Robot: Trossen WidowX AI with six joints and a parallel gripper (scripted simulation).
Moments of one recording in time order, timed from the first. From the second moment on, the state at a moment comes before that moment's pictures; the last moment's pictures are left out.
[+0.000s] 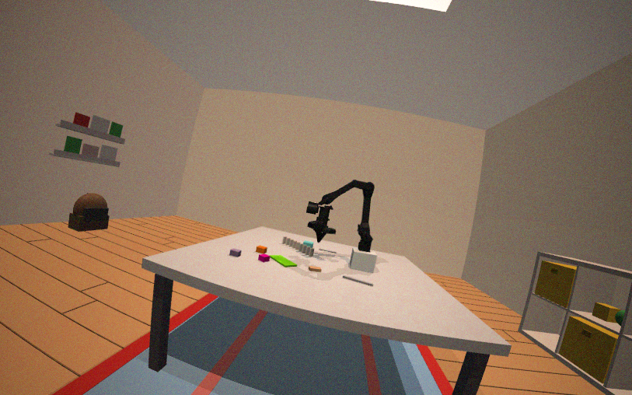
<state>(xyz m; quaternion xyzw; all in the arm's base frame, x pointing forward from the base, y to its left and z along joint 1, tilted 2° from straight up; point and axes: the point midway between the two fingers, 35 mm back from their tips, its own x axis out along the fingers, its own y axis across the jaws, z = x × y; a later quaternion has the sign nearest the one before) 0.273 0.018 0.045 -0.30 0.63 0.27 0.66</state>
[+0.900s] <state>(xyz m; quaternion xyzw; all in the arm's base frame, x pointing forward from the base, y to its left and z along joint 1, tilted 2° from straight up) 0.291 0.004 -0.033 -0.30 0.63 0.27 0.66</state>
